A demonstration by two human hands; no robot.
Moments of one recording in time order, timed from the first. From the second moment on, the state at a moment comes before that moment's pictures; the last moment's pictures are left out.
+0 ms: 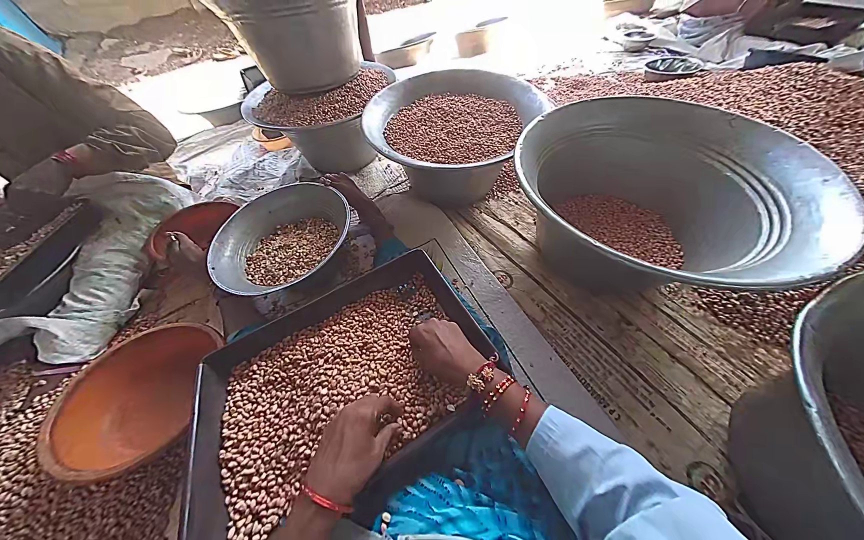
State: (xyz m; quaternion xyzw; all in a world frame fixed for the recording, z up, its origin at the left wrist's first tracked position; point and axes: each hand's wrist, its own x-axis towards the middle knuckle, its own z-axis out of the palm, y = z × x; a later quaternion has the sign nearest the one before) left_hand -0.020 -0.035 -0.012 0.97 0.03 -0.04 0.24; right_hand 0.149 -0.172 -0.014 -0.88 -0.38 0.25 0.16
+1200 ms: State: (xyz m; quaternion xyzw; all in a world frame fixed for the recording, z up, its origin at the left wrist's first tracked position) left_hand -0.054 -0.017 -0.015 0.97 0.00 0.03 0.22; right_hand 0.094 -0.202 0.008 -0.82 -0.45 0.30 0.15
